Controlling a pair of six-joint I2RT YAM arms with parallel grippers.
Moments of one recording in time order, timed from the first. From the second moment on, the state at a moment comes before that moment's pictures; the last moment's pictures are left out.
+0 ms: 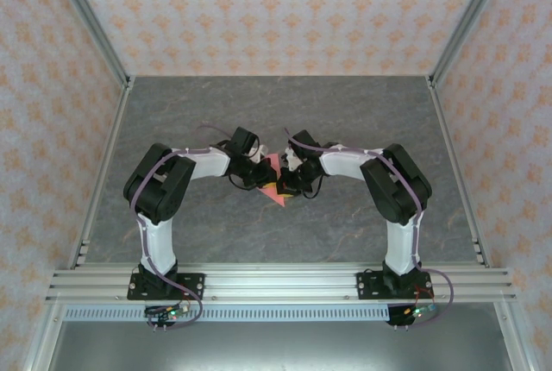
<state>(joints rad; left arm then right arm) -0.44 1.94 1.05 -0.20 0.63 -0.78 0.61 1.95 1.15 -0.46 -0.58 0.56</state>
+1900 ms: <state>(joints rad) -0.10 2.15 1.43 -0.45 0.66 -0.54 0.61 1.94 1.14 -0.43 -0.55 0.52</state>
